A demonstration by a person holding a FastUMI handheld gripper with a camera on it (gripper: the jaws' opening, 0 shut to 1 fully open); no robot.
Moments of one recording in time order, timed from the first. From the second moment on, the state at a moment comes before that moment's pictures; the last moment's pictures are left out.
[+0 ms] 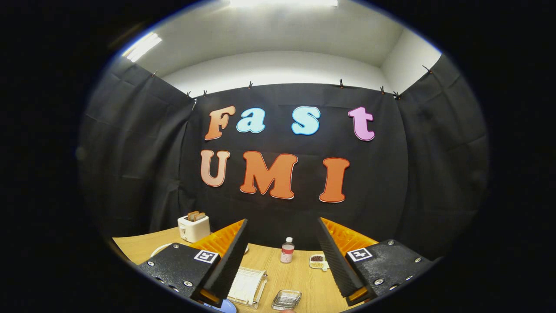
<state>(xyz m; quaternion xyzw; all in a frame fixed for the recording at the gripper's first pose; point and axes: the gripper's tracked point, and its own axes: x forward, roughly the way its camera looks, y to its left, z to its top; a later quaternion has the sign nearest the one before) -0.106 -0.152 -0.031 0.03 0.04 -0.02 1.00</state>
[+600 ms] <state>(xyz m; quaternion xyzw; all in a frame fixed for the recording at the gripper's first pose) -0.110 -0.157 -0.052 0.03 0.08 -0.04 1.00</state>
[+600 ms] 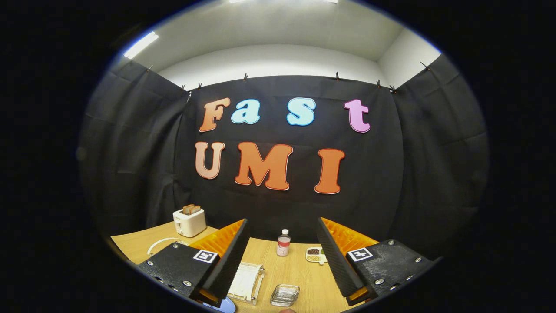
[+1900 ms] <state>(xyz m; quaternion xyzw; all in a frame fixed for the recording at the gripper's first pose) -0.124 -0.193 -0.092 0.07 0.09 -0.06 0.99</state>
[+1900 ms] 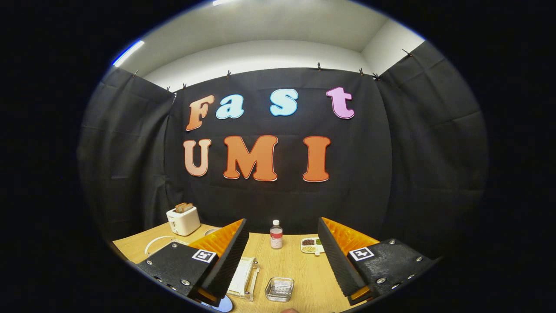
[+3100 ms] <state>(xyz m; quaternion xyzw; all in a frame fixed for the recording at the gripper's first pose) -0.136 -0.159 -0.118 0.06 0.07 0.01 1.00</state>
